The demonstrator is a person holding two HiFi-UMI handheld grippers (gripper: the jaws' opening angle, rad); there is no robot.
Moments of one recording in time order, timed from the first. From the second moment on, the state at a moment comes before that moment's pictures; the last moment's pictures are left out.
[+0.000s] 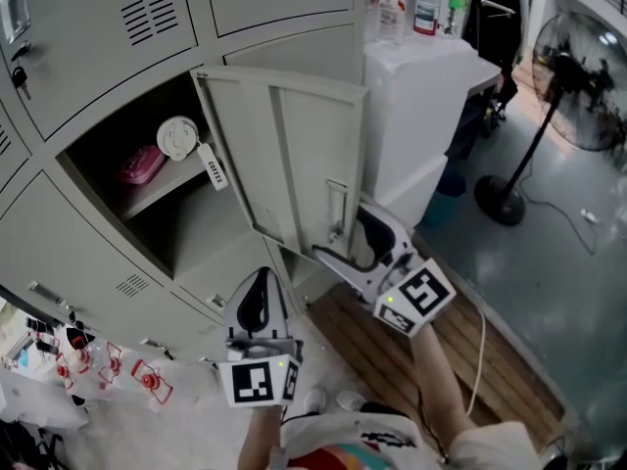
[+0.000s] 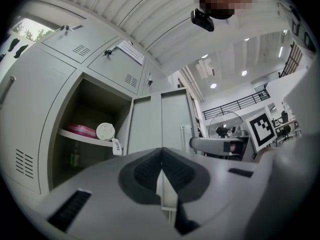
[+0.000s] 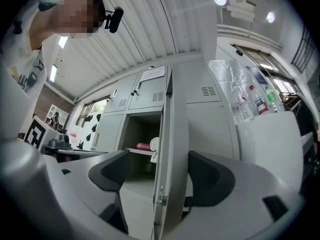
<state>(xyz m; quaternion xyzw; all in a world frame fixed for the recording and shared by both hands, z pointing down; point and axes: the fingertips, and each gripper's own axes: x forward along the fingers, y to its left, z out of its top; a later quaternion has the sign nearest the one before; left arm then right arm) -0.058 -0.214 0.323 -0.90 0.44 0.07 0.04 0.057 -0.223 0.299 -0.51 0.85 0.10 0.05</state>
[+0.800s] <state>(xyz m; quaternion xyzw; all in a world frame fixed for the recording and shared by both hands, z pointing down) -0.113 -0.215 0.321 -0.86 0.50 0.07 0.05 -0.018 -0.203 0.290 -0.39 0.91 0.08 0.07</state>
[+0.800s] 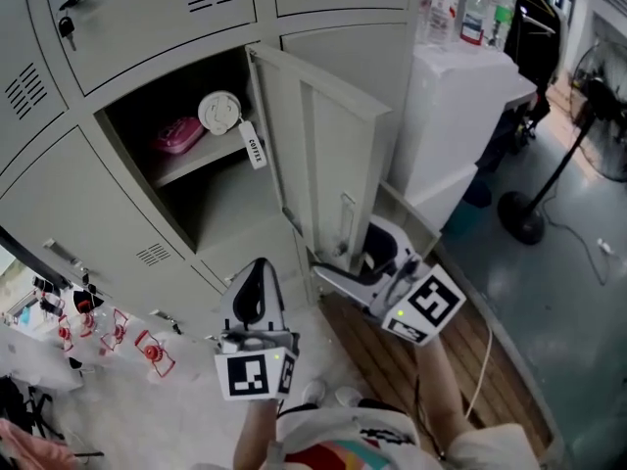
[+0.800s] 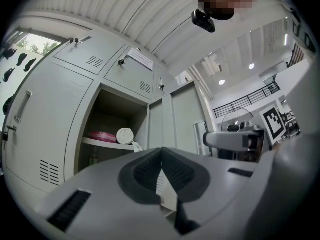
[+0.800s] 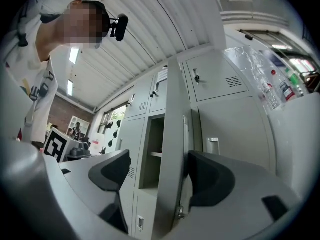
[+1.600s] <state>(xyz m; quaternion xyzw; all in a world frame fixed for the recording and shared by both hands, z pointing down) -0.174 -0.213 0.324 -0.82 0.57 0.07 0.05 -0.093 -0.176 0.283 -0.27 0.96 0.07 0.09</state>
